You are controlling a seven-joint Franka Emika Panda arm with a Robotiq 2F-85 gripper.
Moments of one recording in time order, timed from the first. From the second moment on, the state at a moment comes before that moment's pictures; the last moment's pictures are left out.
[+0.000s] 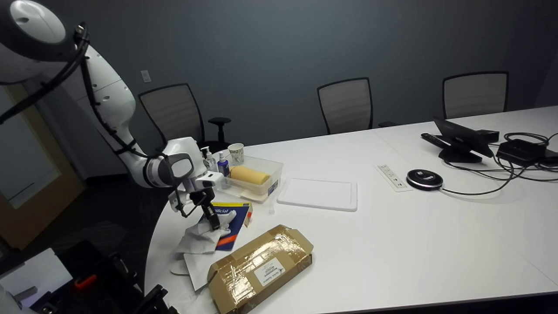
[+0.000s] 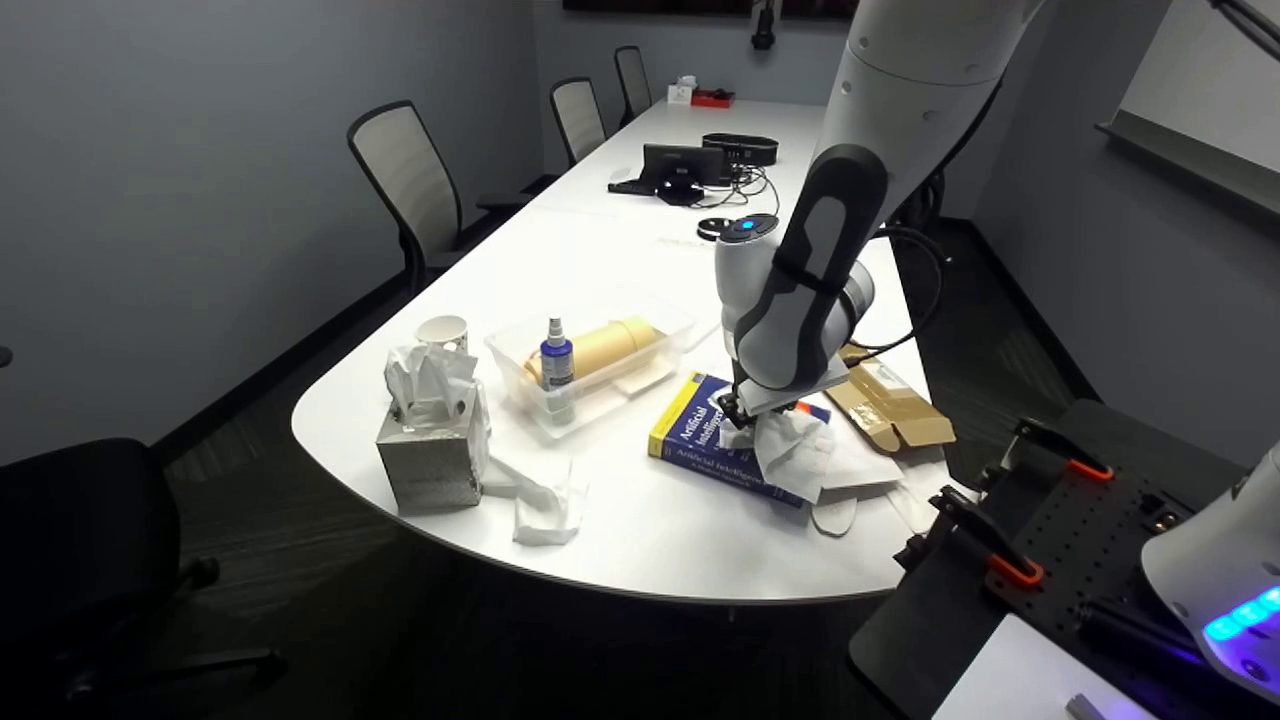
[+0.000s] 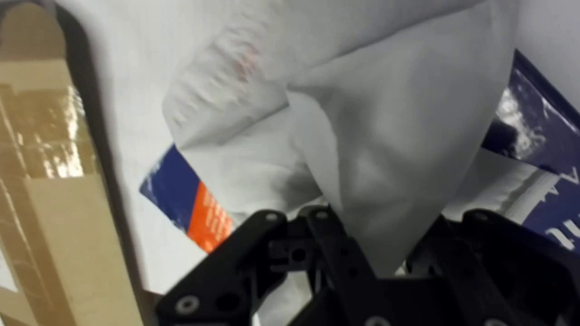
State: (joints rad) arm 0.60 0.80 -0.39 -2.23 0.14 2.86 0.57
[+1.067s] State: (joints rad) arm 0.58 0.78 -0.38 -2.24 0.03 2.78 0.70
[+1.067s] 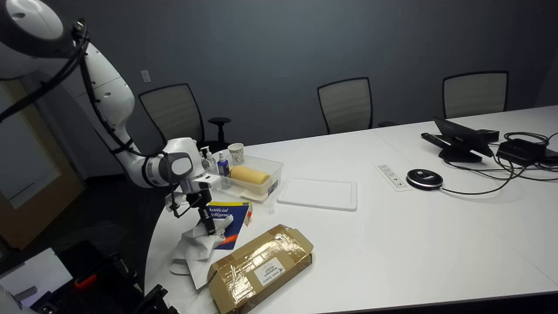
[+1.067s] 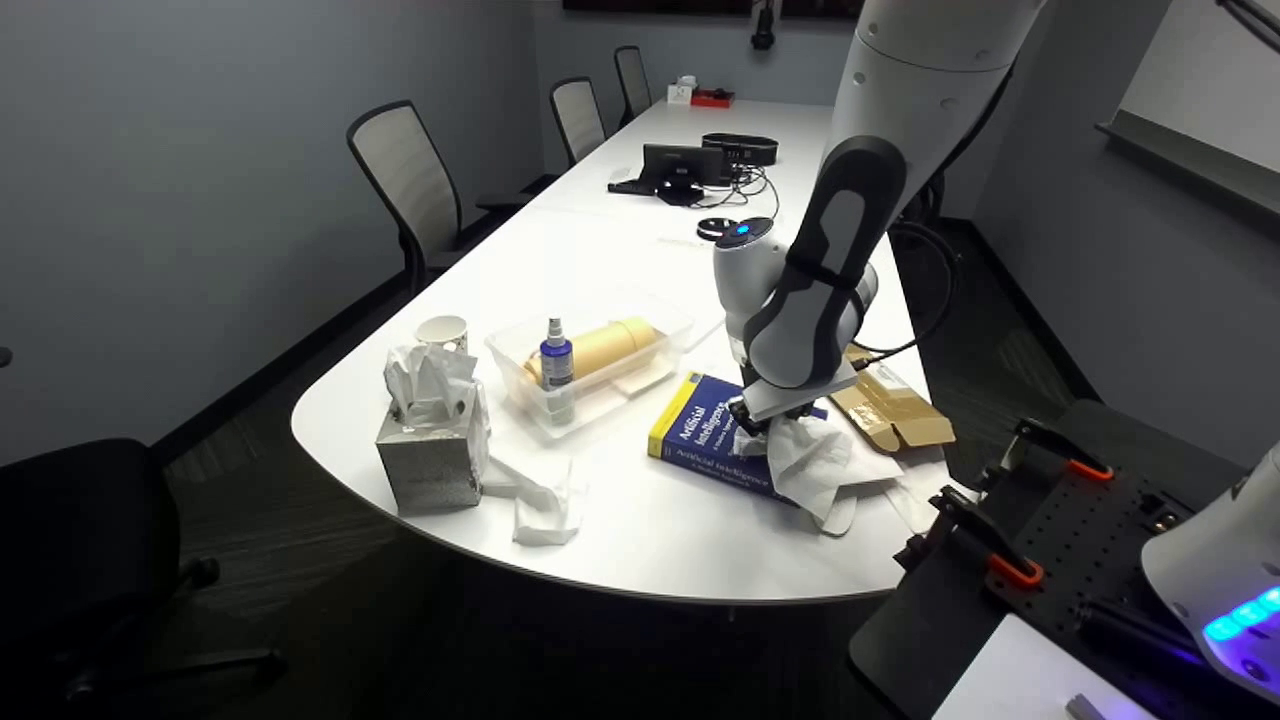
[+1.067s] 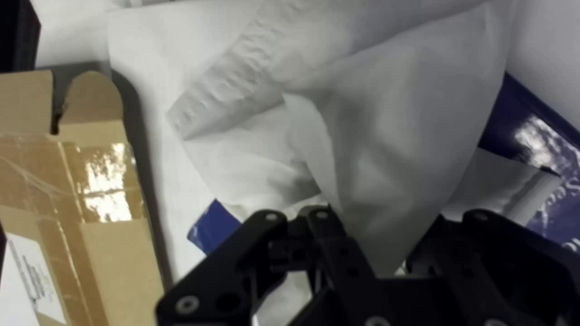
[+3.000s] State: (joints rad) arm 0.42 0.80 -0.24 -2.09 -0.09 2.65 0.82
